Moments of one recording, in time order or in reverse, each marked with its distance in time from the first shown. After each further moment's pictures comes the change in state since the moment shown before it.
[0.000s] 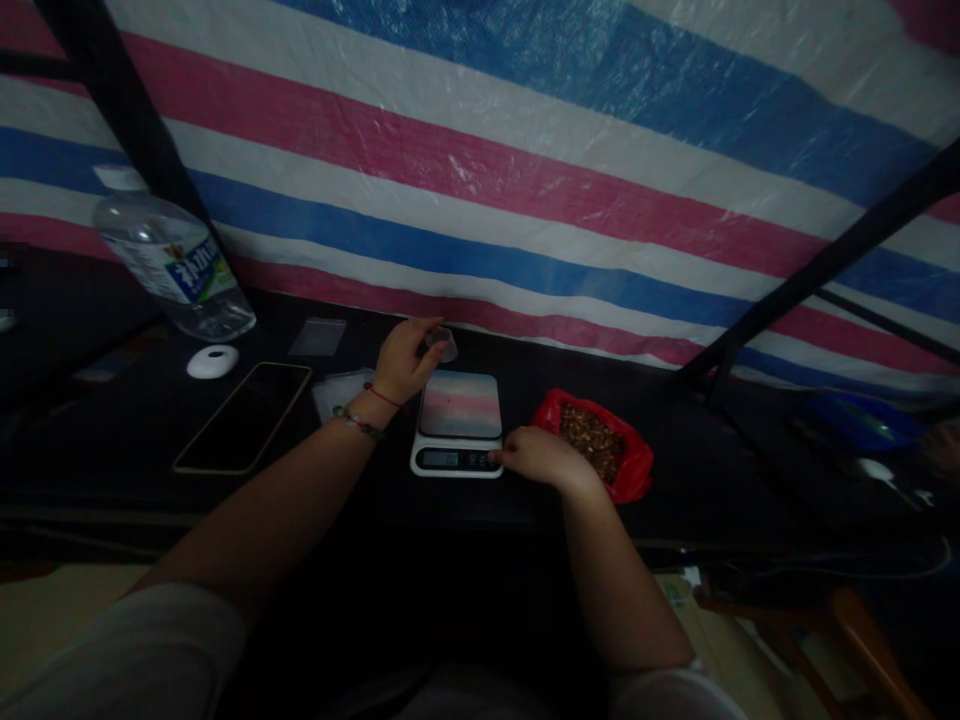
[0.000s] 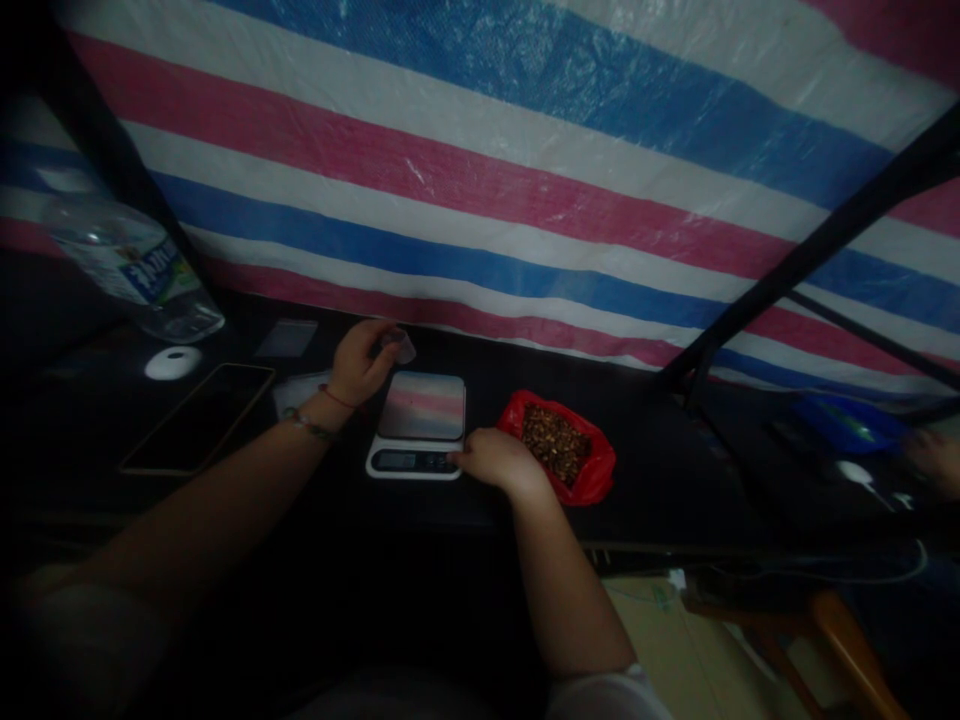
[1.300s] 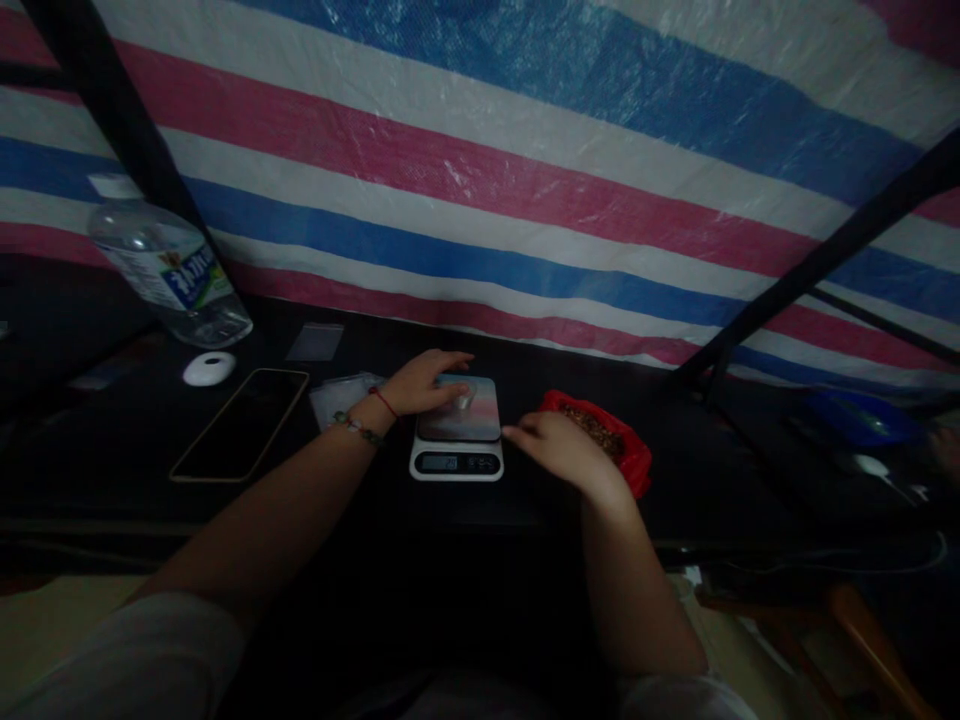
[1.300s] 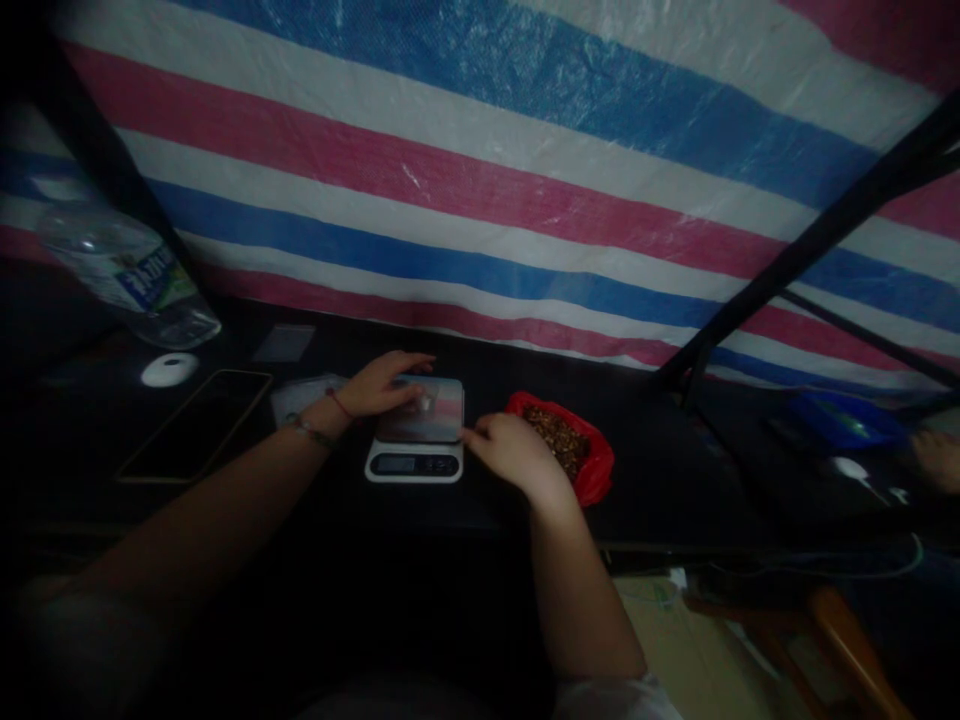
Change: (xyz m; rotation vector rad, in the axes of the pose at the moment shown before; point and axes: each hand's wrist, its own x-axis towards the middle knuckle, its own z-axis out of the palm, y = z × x) left_hand 0.000 0.004 0.005 -0.231 -0.526 0.148; right_hand -0.022 0.011 -0.018 0.139 0.313 -0.054
